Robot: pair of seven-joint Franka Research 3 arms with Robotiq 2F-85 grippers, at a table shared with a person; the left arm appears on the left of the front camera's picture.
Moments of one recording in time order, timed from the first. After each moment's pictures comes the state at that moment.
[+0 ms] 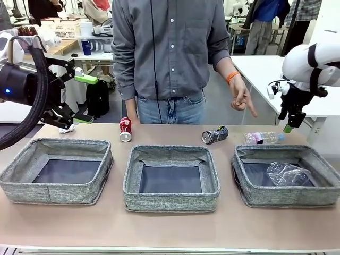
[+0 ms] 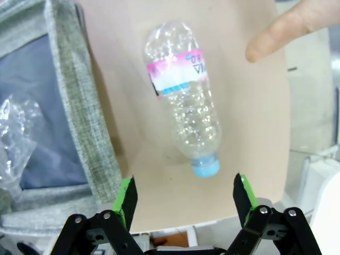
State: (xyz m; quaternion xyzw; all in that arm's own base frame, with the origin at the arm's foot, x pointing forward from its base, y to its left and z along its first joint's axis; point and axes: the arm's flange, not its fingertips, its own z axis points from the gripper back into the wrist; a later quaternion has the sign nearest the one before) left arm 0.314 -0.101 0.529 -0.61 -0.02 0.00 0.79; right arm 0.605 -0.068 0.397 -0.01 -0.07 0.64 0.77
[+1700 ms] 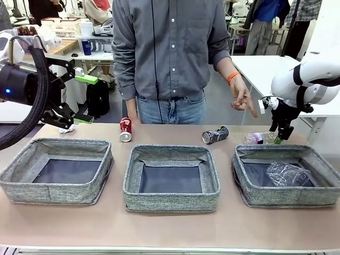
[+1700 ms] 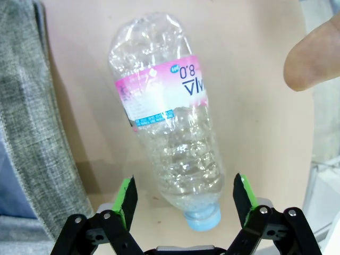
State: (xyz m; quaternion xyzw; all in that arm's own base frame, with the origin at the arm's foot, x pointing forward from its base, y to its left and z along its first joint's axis) left arm 0.314 -0.101 0.529 -0.61 -0.02 0.00 0.79; right arm 0.628 -0.063 0.326 0.01 -0.06 0.64 0.77
